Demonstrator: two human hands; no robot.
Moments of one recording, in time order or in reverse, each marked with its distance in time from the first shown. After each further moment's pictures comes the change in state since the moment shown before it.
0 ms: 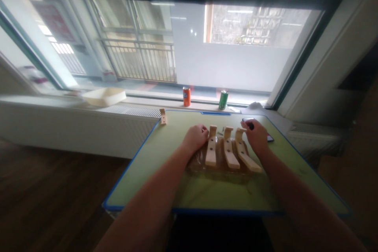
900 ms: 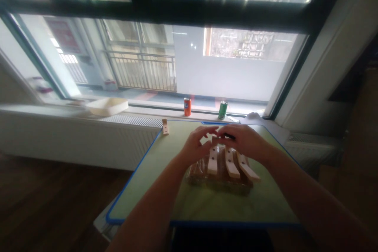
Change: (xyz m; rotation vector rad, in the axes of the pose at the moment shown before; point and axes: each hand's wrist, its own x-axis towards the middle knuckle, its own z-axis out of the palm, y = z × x) left_hand -0.026 0.037 -0.061 -0.520 0.050 0.483; right_hand 0.016 -0.139 -0.063 0.072 -0.610 -0.678
